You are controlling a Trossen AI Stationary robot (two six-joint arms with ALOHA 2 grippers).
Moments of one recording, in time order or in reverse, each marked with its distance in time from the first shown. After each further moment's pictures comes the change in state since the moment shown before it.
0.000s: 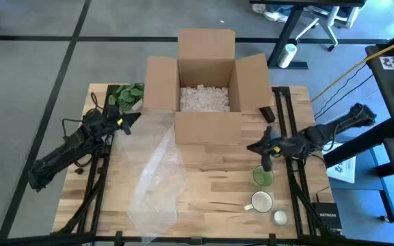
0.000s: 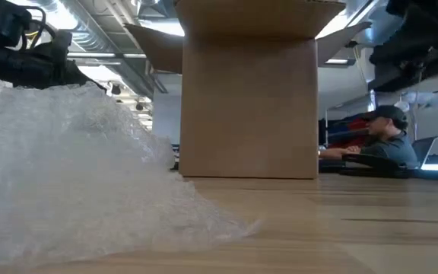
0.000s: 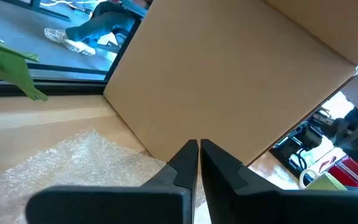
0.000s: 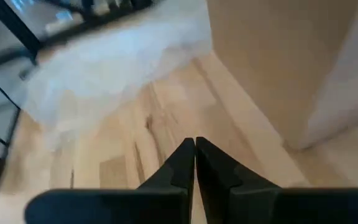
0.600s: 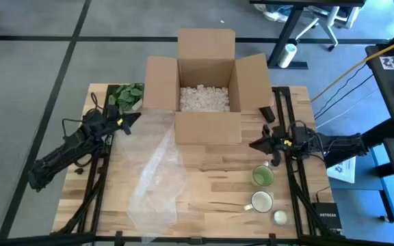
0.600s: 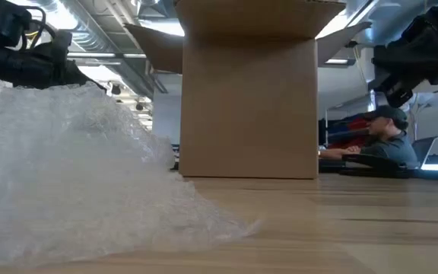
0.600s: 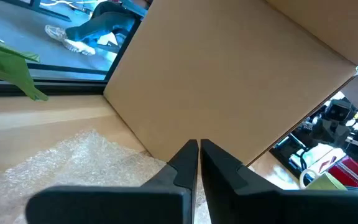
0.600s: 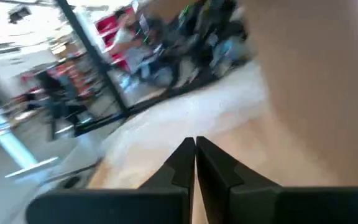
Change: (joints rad) left arm 0.000 0.000 0.000 0.000 0.000 0.000; right arm -0.442 -0.693 -0.450 0.316 -0.630 -0.195
